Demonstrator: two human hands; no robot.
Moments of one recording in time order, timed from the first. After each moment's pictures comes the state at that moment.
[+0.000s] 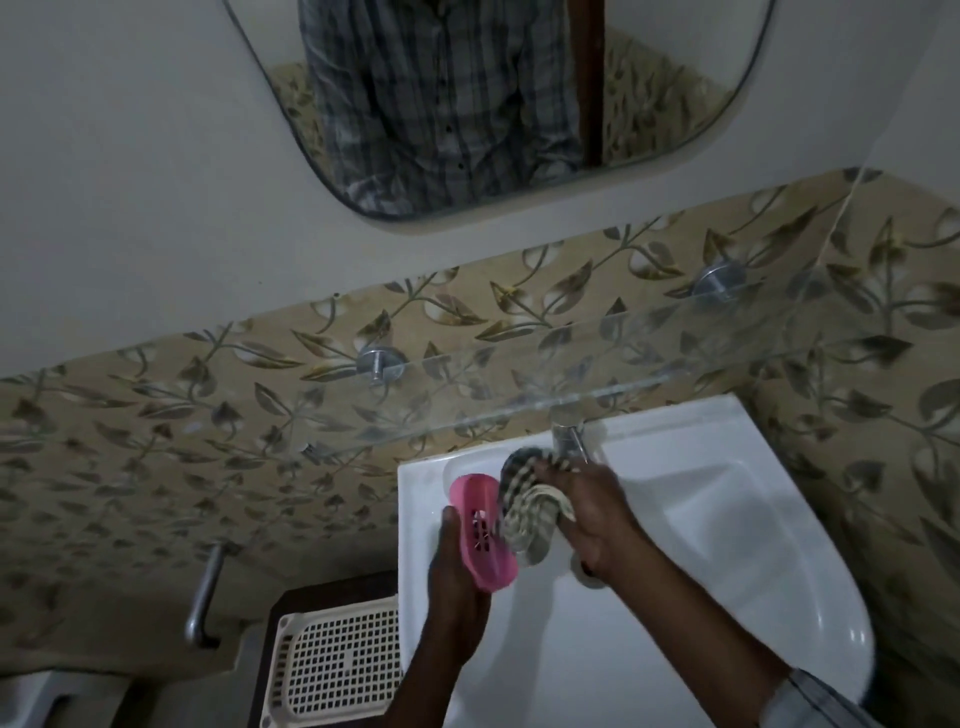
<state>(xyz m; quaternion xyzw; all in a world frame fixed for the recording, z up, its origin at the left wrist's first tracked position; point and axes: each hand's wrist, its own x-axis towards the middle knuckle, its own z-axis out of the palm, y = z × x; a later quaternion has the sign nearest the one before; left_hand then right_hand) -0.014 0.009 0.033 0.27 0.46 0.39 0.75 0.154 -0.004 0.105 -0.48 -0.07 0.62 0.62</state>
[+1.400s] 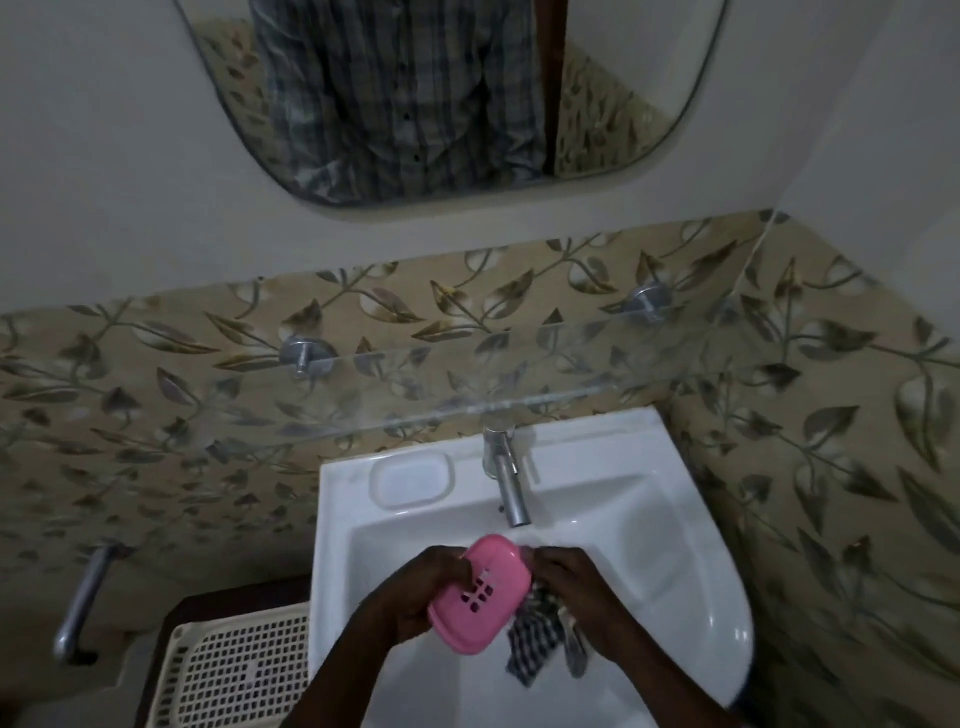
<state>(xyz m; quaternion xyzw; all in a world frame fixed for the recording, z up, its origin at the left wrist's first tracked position) 0.019 0.018 0.014 0.41 0.43 0.04 0.80 0.217 -0.083 -0.010 -0.62 -0.32 0.56 0.44</state>
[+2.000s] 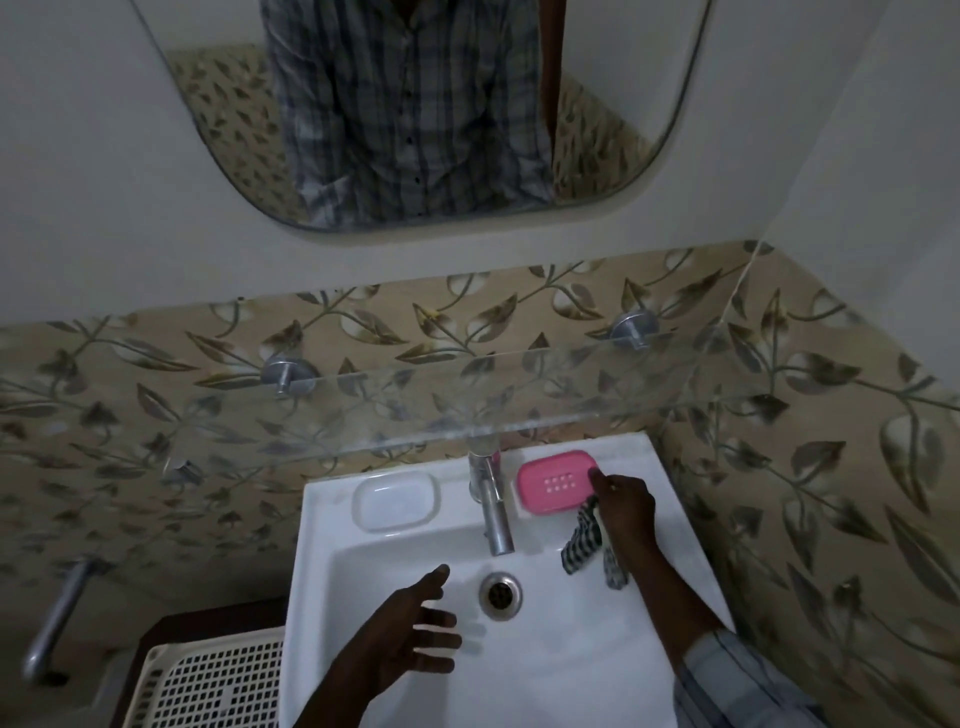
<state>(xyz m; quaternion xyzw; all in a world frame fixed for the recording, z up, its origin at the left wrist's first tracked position) 0.011 0.012 -0.012 0.30 0.59 0.08 0.75 0.330 -0.002 -0.013 -0.84 -0.27 0.26 0.40</state>
